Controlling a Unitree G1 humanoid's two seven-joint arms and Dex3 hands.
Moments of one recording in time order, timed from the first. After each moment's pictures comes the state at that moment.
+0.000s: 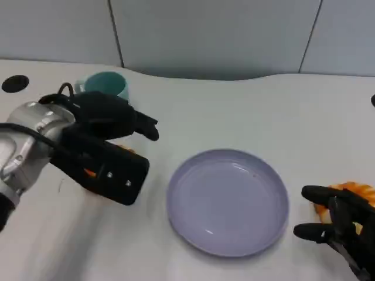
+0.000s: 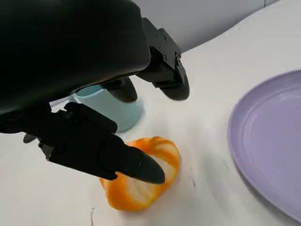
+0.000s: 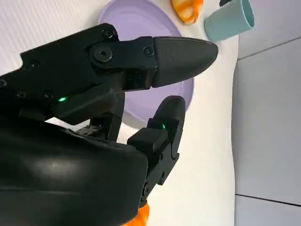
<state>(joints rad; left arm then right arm) -0.74 0.54 -0.47 0.41 0.71 -0.31 -0.53 0.25 -0.03 -0.08 -0.40 0.24 0.50 0.07</state>
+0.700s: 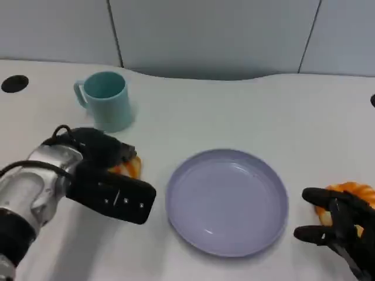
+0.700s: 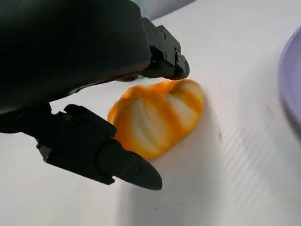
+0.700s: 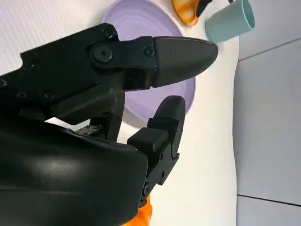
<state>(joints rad) -0.69 0.43 -0.57 0.66 0.90 -0.10 -0.33 0.26 -0.03 -0.08 -0.41 0.24 0.50 0.09</state>
